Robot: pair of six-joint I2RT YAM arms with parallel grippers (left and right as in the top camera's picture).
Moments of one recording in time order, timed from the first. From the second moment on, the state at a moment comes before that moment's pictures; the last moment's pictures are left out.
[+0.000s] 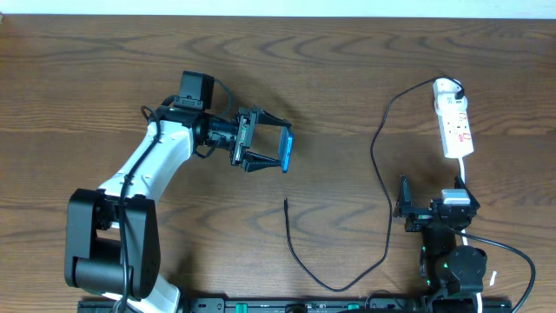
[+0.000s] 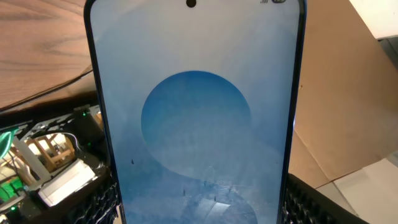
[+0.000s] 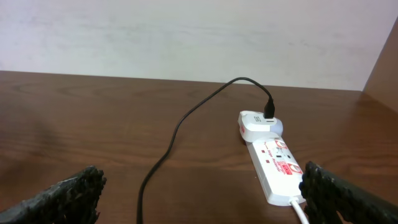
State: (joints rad) left arm -0.17 1.75 1.14 -0.57 1.30 -1.30; right arm 0.05 0.01 0.01 -0.07 0.06 -0.04
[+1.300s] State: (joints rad) left arm -0.17 1.75 1.14 -0.57 1.30 -1.31; right arm 0.05 0.01 0.01 -0.07 0.06 -0.04
